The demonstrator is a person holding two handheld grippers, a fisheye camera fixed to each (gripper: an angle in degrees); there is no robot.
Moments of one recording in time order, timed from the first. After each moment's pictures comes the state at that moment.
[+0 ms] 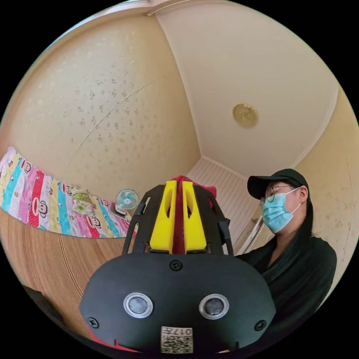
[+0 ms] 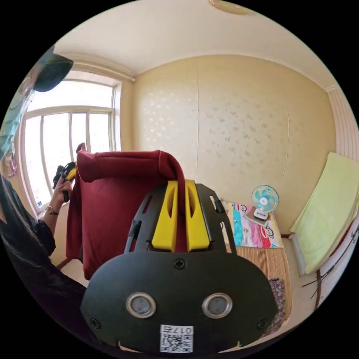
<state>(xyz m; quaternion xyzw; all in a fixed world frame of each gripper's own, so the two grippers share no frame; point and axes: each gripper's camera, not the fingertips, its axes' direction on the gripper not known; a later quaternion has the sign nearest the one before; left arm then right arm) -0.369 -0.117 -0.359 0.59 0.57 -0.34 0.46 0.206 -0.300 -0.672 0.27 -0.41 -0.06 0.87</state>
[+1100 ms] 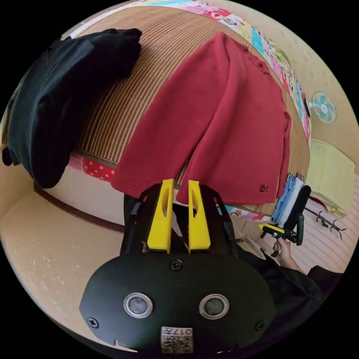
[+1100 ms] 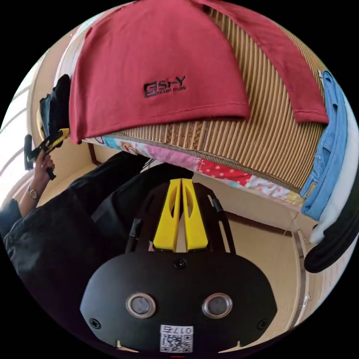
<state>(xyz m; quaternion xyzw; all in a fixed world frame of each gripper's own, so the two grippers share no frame) -0.136 -0.244 -0.092 -0.13 0.52 -0.49 0.69 0.104 0.025 -0.102 -0.45 -0.43 -0.17 0.76</state>
